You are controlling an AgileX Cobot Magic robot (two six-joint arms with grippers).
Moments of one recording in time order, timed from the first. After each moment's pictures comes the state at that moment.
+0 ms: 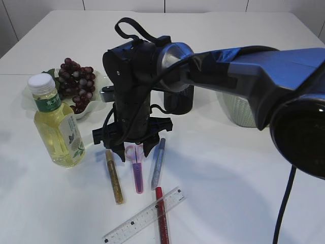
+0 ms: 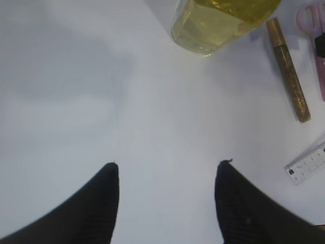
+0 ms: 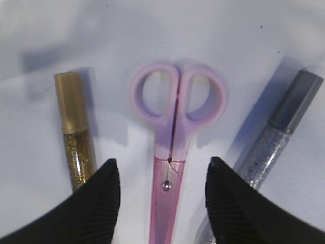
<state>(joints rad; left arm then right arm) -0.12 1.25 -0.94 -0.09 1.00 -0.10 0.71 2.38 -2.03 -0.01 1.17 0.47</state>
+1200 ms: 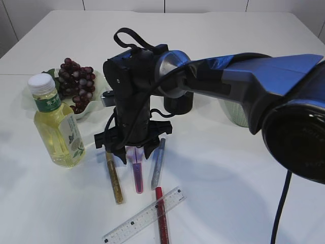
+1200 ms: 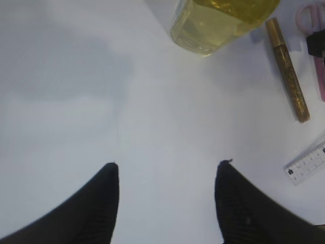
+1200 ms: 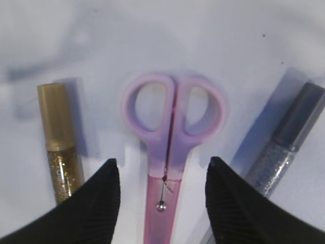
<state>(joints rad) -0.12 1.25 -0.94 -0.09 1.00 -0.10 0.71 2.41 -2.03 -0.03 1.14 0.47</state>
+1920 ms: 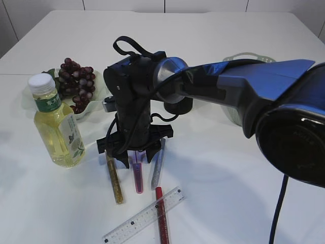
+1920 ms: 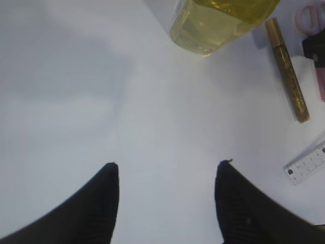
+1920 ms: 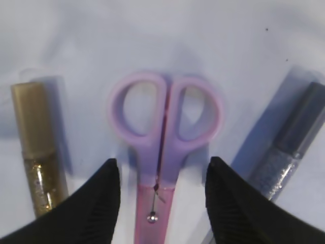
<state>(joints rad) -0.12 1.25 -0.94 -0.09 1.00 -0.10 0.71 2.44 -2.03 -0.04 1.14 0.47</state>
